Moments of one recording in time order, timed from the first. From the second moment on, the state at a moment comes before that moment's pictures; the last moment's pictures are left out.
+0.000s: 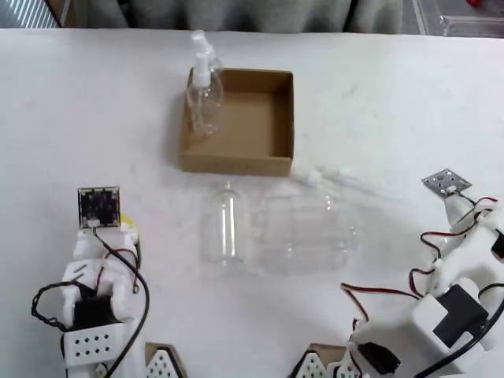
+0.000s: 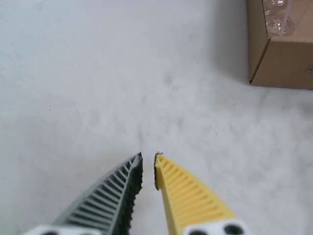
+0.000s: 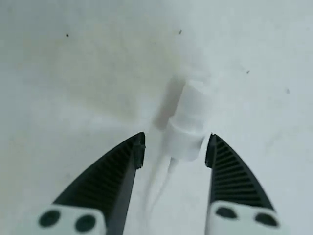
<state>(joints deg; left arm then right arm) -16.4 -91.4 97.7 42.9 -4.1 45.0 3.3 26.6 62.8 75.6</state>
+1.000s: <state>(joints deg) -16.4 -91.4 97.7 42.9 -4.1 45.0 7.4 26.1 61.2 75.5</state>
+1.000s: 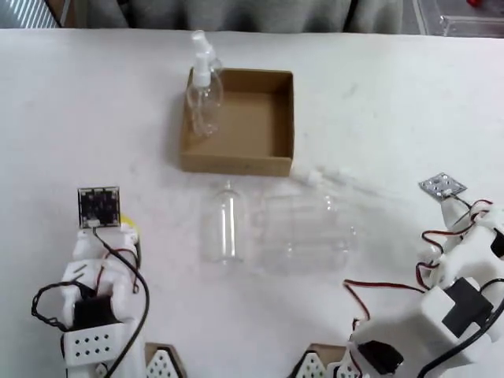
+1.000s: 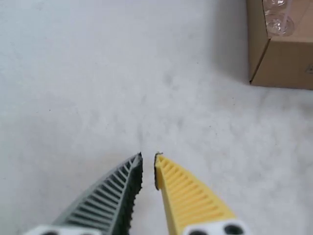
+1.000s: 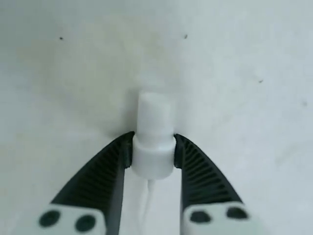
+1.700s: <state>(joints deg) -16.4 -91.4 97.7 42.9 -4.1 33.9 -13.7 35.6 73.0 36.3</state>
